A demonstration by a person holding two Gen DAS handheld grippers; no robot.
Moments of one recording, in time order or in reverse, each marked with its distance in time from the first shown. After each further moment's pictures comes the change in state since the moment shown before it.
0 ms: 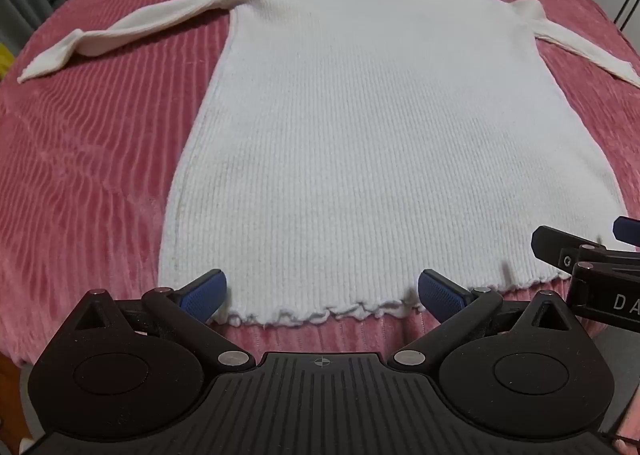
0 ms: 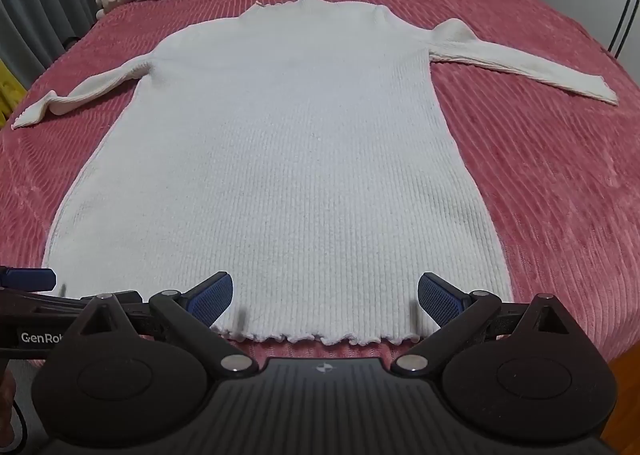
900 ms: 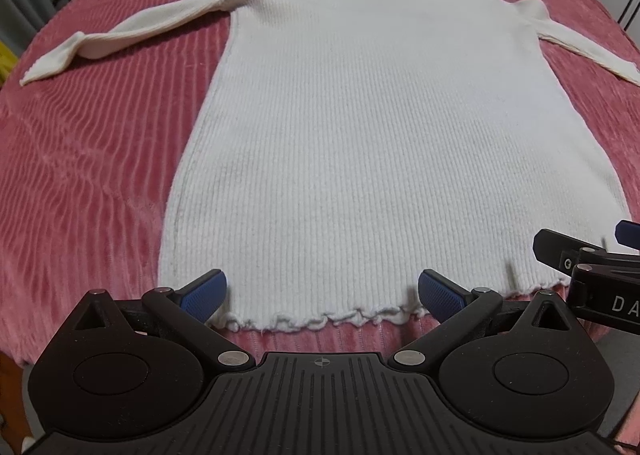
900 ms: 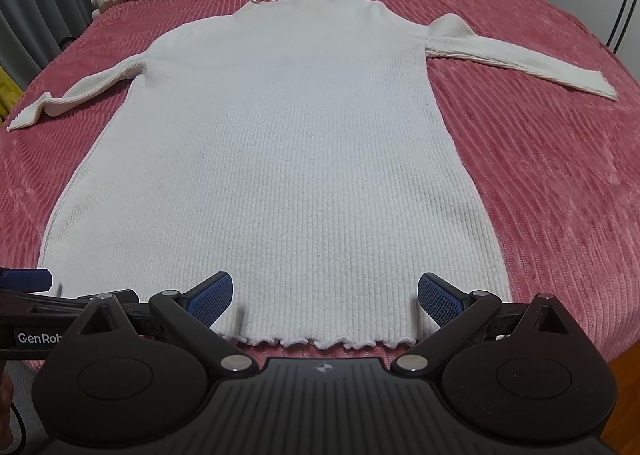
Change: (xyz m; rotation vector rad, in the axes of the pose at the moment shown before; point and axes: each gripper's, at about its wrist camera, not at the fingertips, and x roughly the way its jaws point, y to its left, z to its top) left arm 0.002 0.000 0.004 -0.005 0.006 -0.004; right arm 0.004 -0.002 0.001 0.009 0.006 -0.004
